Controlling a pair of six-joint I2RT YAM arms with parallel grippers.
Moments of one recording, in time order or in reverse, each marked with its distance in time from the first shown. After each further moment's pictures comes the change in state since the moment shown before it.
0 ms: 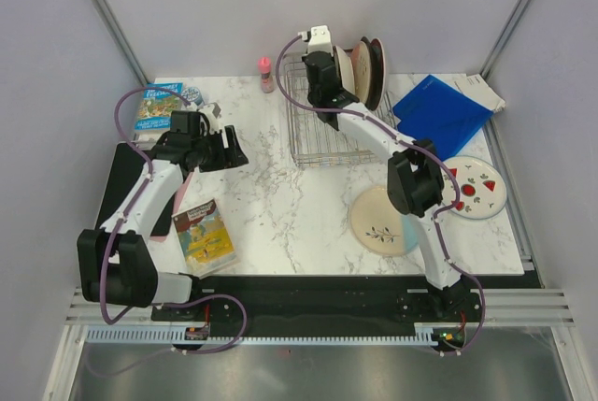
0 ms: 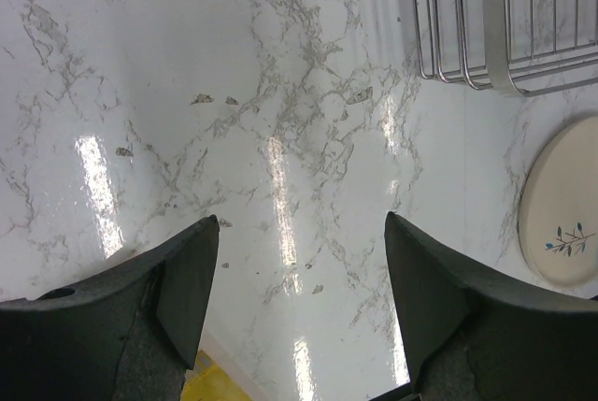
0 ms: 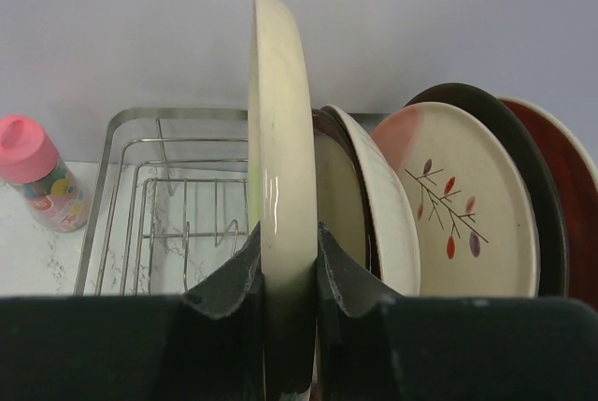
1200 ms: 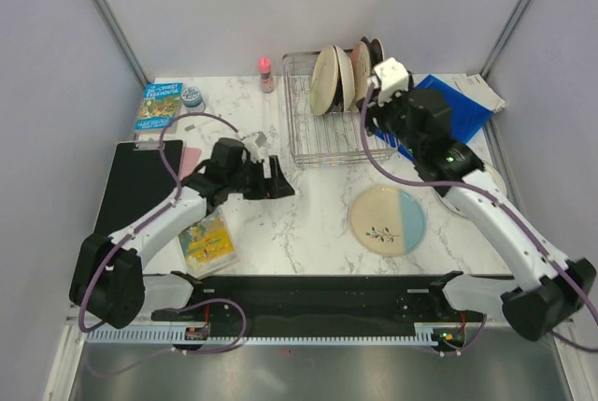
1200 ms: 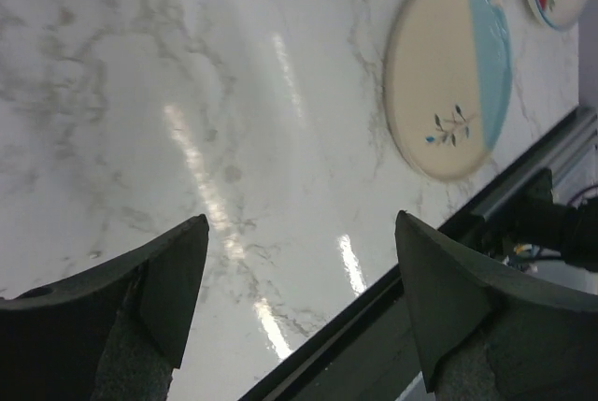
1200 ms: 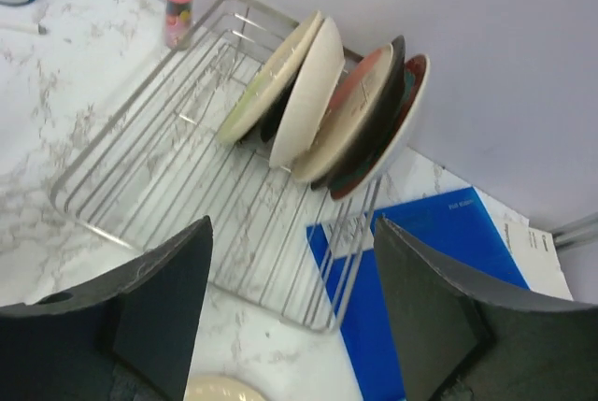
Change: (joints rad) left arm -0.272 -0.083 -0.209 0.191 0.097 -0.225; right arm -0.042 -1.012 -0.822 -0.244 -0.454 -0.161
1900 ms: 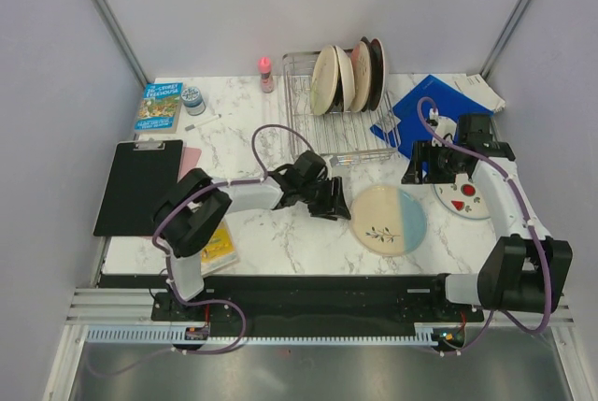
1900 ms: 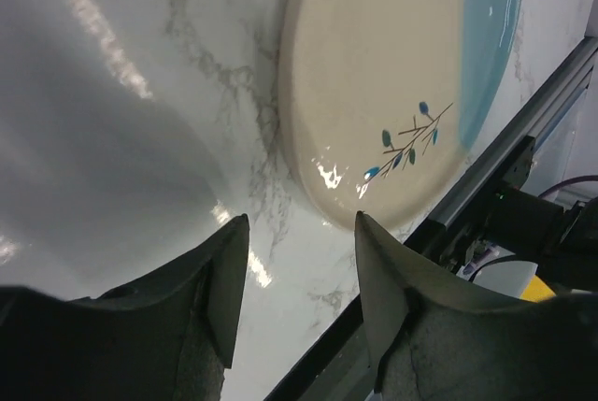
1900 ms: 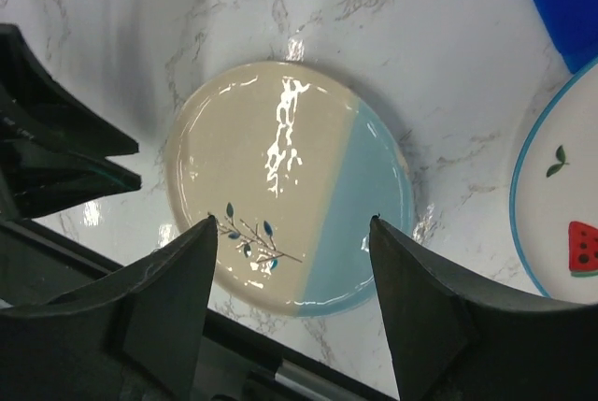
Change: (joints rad) left arm -0.417 0.568 0.191 0.309 0.014 -0.262; right arm -0.628 0.047 -0.194 -0.681 -0.662 0.199
